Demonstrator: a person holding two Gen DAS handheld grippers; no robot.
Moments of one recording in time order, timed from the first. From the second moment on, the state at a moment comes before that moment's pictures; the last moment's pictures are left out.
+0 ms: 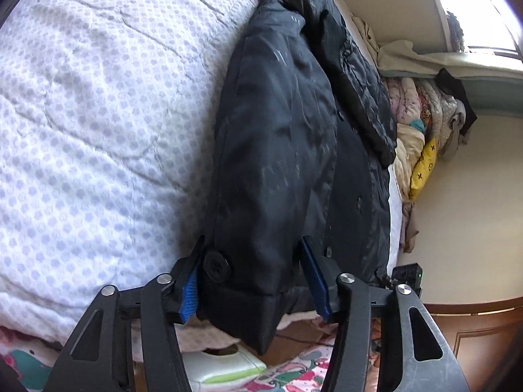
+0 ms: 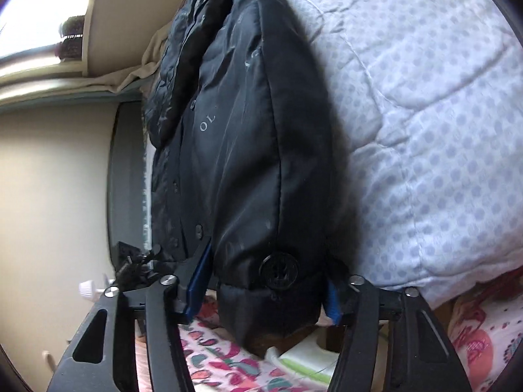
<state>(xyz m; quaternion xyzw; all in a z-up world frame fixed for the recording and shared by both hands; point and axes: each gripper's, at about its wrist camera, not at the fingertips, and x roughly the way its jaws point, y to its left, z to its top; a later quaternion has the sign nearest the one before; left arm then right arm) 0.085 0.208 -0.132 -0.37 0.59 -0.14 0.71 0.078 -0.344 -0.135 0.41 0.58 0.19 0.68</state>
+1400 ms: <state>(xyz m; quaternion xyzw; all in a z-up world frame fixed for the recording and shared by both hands) 0.087 0.197 -0.005 -0.41 0.48 -0.21 0.75 0.103 -0.366 -0.011 0.39 0.44 0.24 0.77</state>
